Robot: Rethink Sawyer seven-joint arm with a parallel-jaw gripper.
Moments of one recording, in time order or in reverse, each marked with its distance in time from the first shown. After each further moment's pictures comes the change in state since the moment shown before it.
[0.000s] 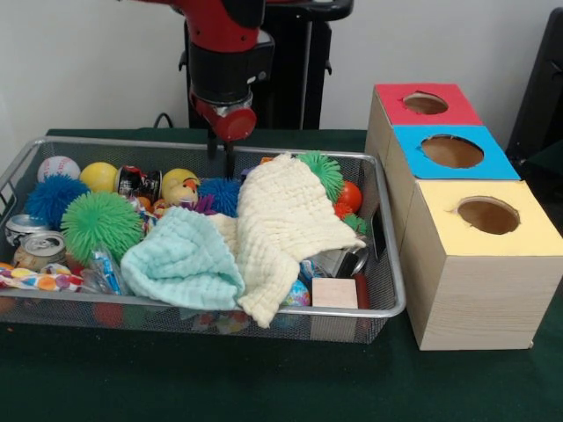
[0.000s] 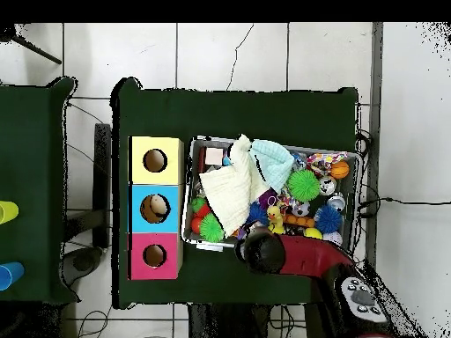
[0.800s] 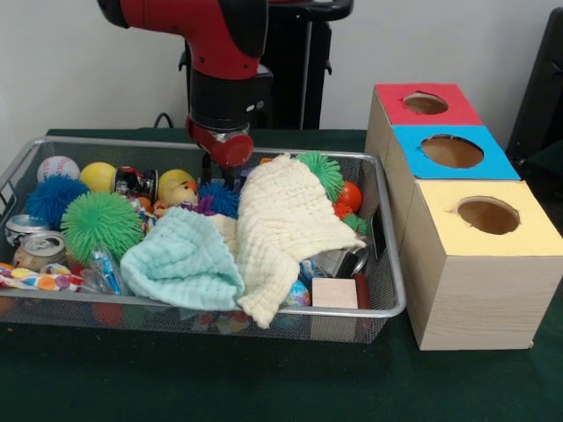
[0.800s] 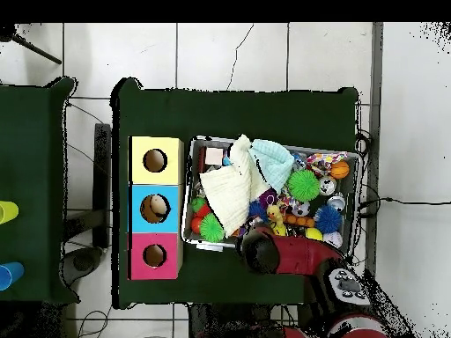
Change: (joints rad) arm 0.040 0.091 -0.061 -0.041 -0.014 -0.180 0.000
